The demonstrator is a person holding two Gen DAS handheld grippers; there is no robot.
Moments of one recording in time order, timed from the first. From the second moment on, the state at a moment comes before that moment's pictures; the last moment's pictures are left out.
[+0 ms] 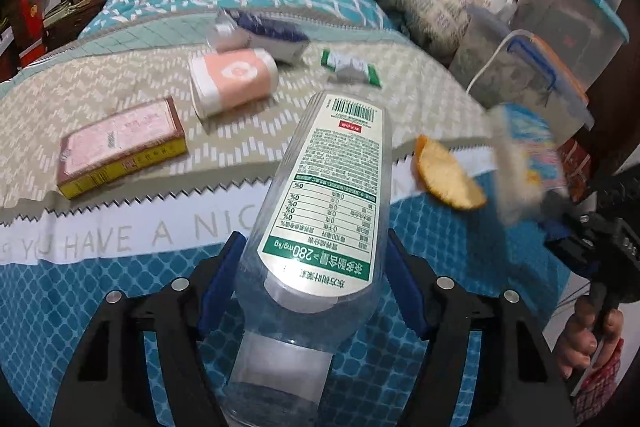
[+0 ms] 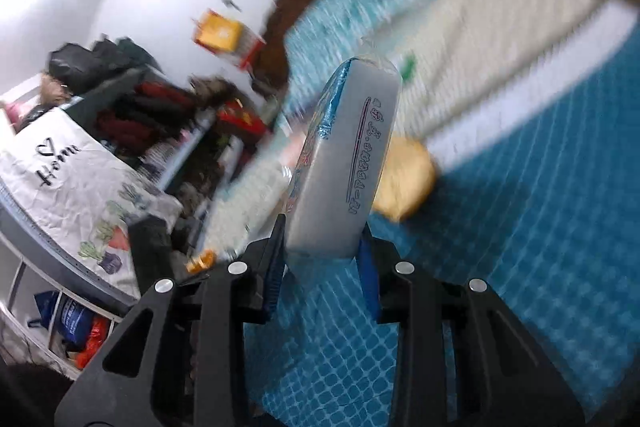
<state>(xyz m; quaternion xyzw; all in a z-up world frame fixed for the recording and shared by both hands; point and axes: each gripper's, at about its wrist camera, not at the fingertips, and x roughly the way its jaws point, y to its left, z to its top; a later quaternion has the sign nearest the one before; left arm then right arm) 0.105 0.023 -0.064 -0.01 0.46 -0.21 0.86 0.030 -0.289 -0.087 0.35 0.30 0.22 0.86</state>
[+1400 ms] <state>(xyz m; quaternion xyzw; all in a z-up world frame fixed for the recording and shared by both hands) 0.136 -0.358 -0.031 0.13 0.43 -0.45 0.77 -0.018 -0.533 -0.112 0.42 0.25 -0.03 0.87</state>
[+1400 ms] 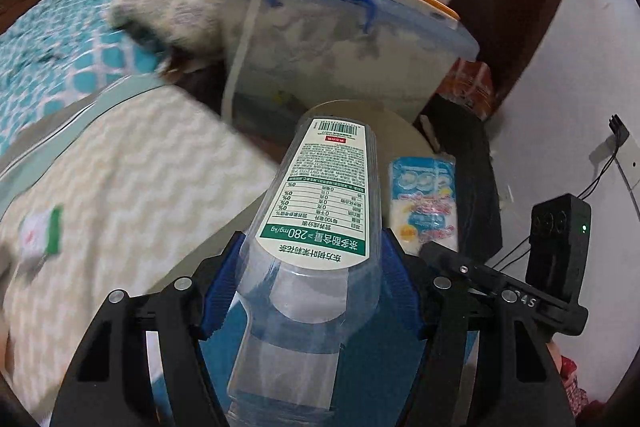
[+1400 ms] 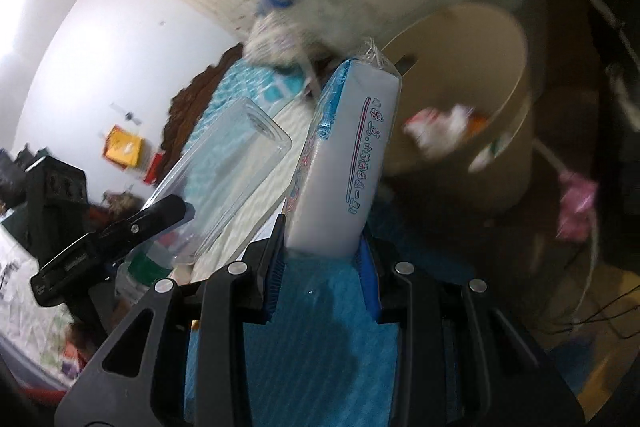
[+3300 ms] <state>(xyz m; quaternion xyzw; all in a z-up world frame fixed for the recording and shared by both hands) 0.198 -0.053 -0.100 -0.07 0.51 -0.31 0.80 0.199 -0.321 -0.097 0.23 0.40 0.14 0.87</state>
